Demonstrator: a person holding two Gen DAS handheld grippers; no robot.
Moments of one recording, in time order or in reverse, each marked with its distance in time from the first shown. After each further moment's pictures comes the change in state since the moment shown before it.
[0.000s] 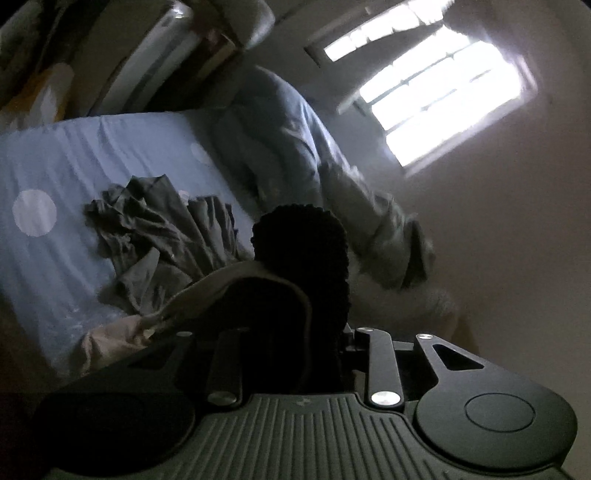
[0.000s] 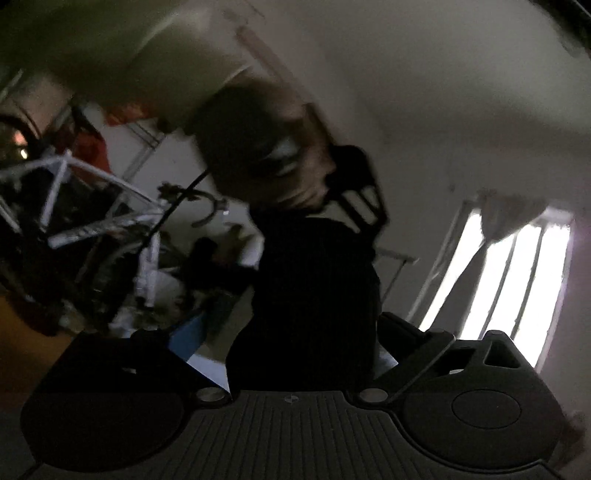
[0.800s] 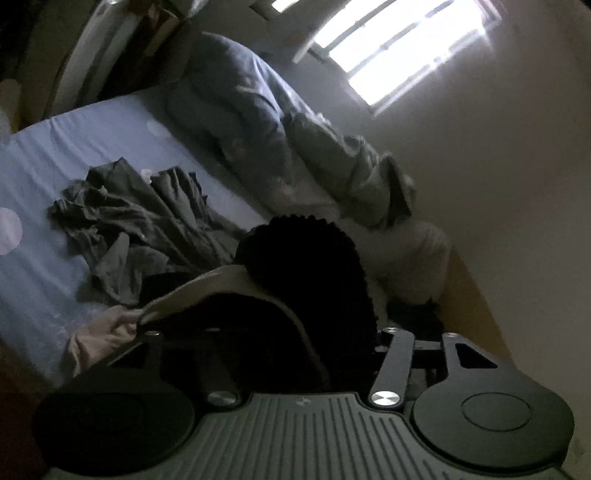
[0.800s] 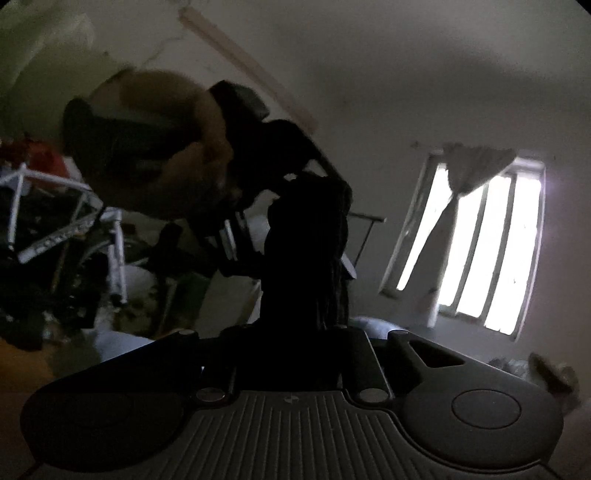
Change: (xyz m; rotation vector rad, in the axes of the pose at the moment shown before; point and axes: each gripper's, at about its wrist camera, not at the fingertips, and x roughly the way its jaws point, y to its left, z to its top) left arm 0.014 -0.011 -0.018 0.174 0.135 -0.031; right arm -0.008 -0.097 -0.014 0.187 0.126 -0.006
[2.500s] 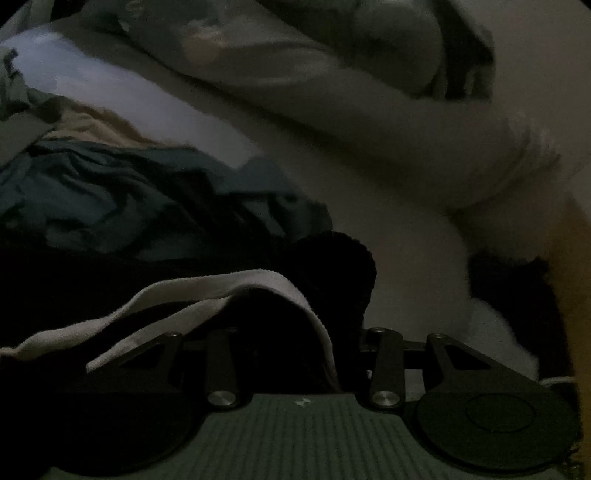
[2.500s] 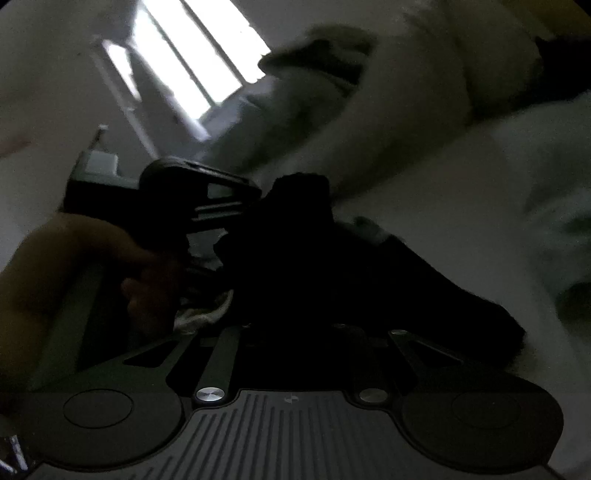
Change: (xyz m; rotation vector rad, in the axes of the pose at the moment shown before) left arm 0.566 -0.200 -0.130 0.031 0.147 0.295; right arm -0.042 -0.428 -0.361 1.060 0.428 -0.334
